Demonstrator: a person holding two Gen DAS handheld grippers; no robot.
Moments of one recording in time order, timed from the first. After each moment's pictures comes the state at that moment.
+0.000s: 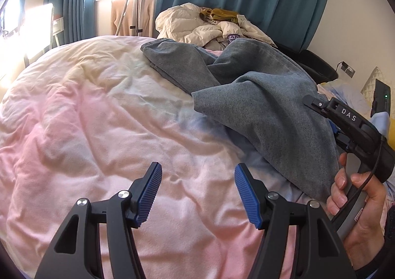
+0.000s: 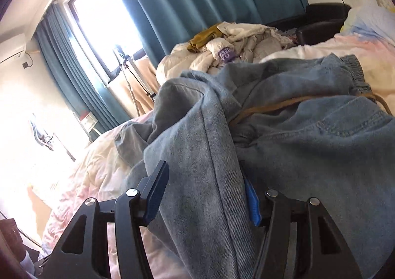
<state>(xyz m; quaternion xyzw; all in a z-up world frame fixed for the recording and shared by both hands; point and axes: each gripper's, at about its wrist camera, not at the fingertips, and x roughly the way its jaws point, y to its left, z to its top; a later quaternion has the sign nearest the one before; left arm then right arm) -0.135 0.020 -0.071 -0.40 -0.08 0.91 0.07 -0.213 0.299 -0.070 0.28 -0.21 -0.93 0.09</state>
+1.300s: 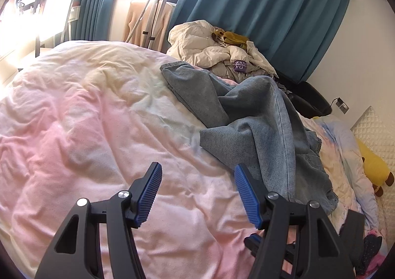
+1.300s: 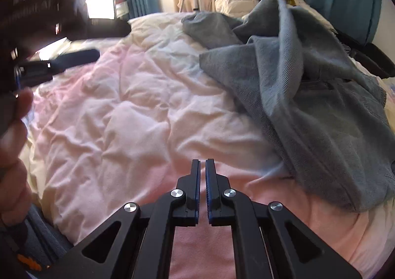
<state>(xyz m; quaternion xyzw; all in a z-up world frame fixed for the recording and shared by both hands) -0.117 -0.036 -0.031 -0.36 -0.17 0.92 0.06 -0.080 0.159 -0.093 0.42 0.04 -0.89 0.15</state>
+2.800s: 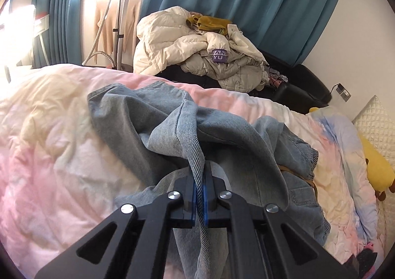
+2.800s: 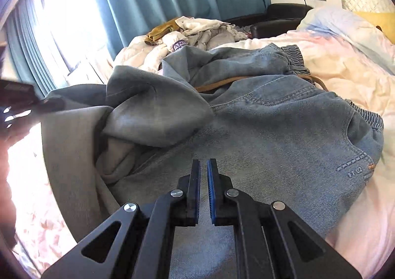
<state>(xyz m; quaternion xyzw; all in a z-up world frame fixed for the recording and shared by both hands) -0.251 0.072 0.017 -0.39 -0.12 0.91 0.09 -0.147 0.322 -0.076 0.34 -0.18 -0.92 -0.05</state>
